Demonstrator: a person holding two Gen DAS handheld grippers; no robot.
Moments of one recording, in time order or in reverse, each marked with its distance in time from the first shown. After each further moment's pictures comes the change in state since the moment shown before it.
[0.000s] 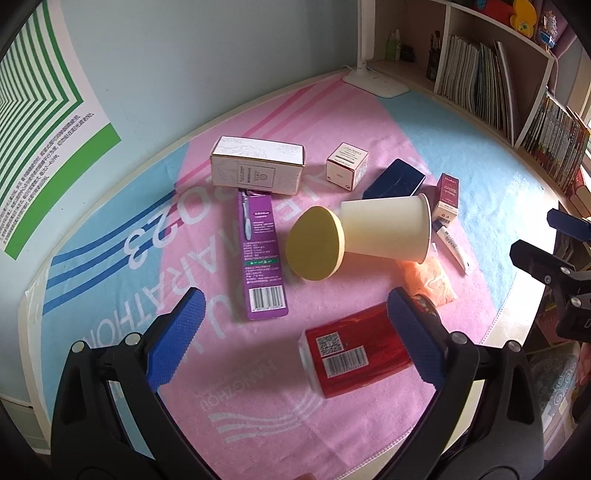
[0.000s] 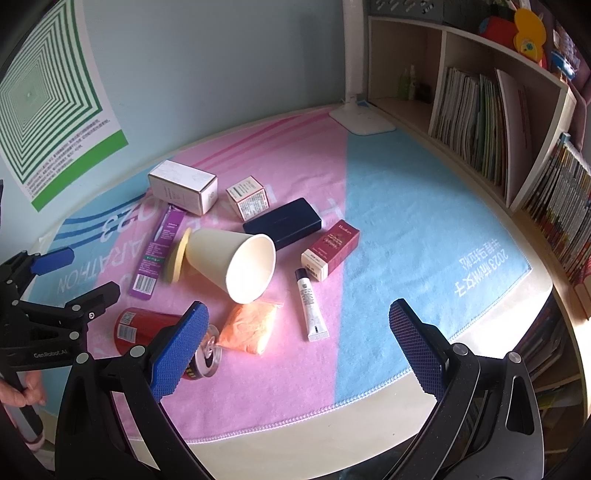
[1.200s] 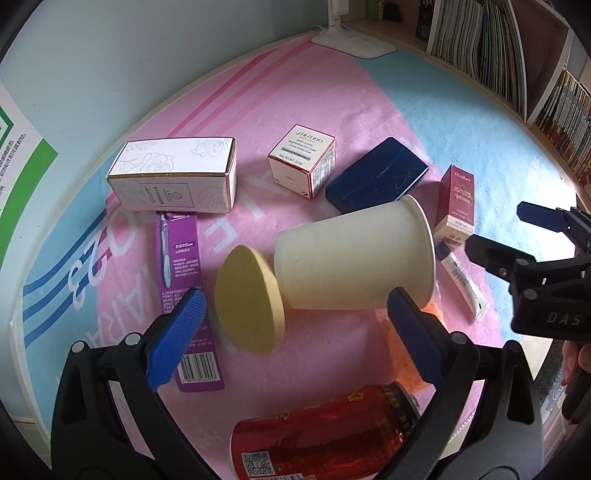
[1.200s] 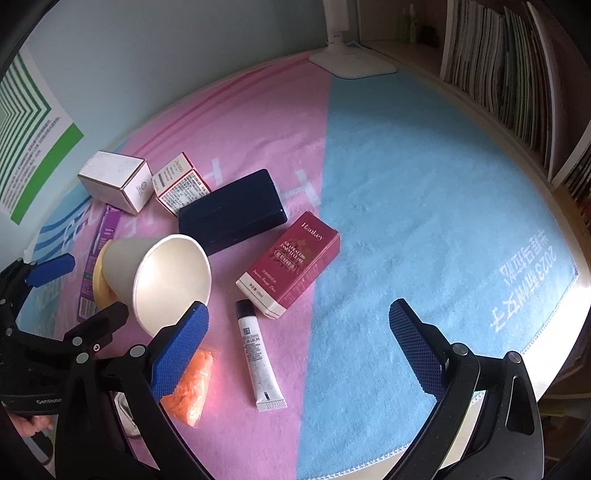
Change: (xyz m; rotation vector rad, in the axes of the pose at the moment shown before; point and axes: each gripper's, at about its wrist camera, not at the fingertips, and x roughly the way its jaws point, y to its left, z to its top) left arm 0.092 -0.048 0.050 0.074 0.123 -0.013; right arm 0.106 -0.049 0.032 0.063 0.177 0.036
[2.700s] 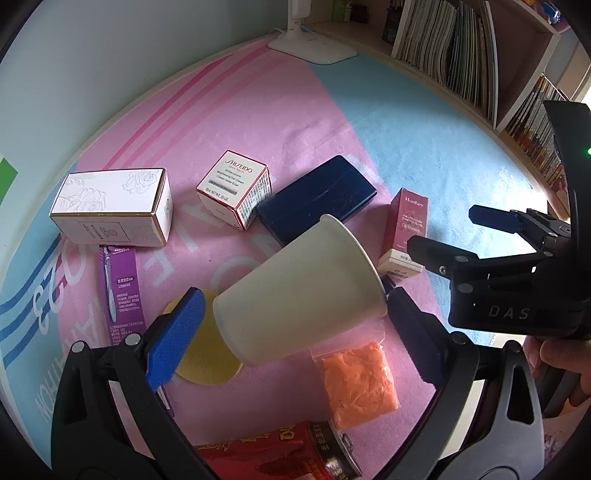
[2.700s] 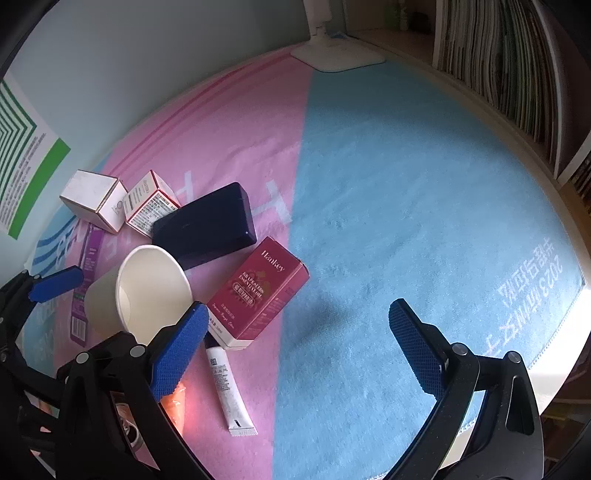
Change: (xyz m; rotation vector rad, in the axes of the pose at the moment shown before) left arm 0.008 -0.029 0.029 0.005 0.008 -0.167; right arm 0.018 -0.028 0.023 0.029 0.029 0.018
